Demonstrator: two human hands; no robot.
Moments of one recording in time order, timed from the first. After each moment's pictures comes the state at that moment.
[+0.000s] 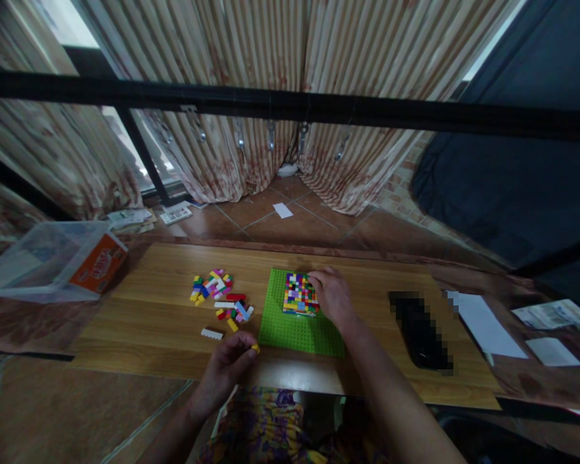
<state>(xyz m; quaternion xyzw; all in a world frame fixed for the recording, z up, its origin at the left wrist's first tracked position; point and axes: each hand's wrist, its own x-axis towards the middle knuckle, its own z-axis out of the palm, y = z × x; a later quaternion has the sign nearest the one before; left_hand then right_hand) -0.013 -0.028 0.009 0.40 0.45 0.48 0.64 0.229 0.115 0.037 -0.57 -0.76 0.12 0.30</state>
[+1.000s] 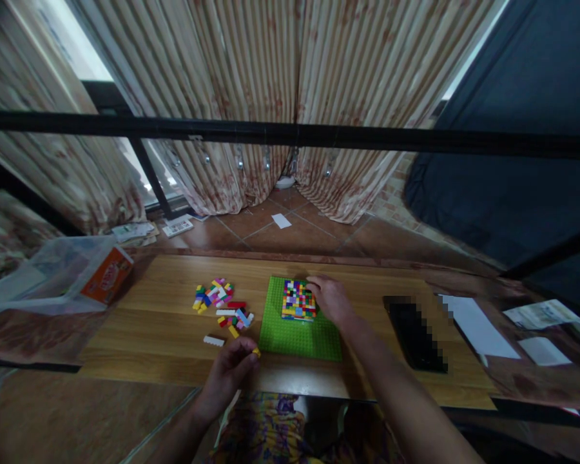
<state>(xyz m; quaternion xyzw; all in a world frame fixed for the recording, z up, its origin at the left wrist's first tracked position) -0.012 -0.027 0.006 0.39 0.46 0.49 0.63 0.233 0.117 0.049 -0.57 -0.74 0.17 0.30</state>
